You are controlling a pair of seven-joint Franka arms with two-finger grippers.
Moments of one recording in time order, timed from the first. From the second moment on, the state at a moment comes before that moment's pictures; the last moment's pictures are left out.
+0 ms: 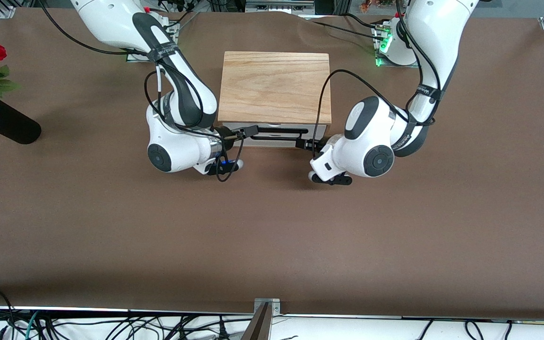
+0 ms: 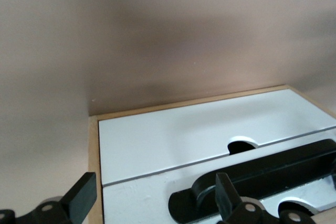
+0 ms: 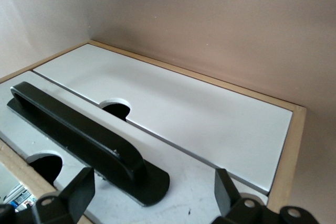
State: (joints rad) left arm -0.35 0.59 -0.16 -1.57 -0.44 1.81 -0.27; right arm 0.43 0.58 0.09 -1.65 0.71 1.85 0.04
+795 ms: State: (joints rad) left arm -0.35 0.56 -0.17 -1.63 -0.46 1.81 -0.27; right arm 0.43 0.58 0.09 -1.62 0.71 1.82 0.06
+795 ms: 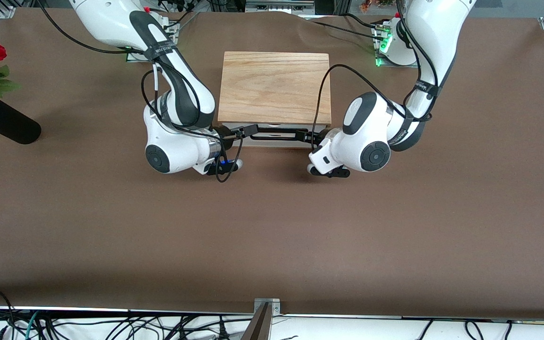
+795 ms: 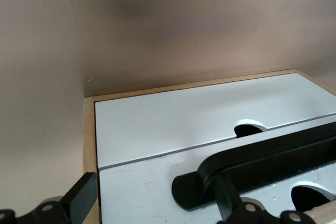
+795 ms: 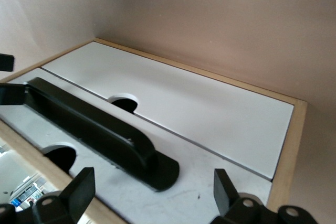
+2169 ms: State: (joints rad) left arm -0.14 0.17 -0.14 -1.55 0.06 1.68 -0.18; right arm 0.41 0.56 -0.22 -1.38 0.57 1.87 0.06
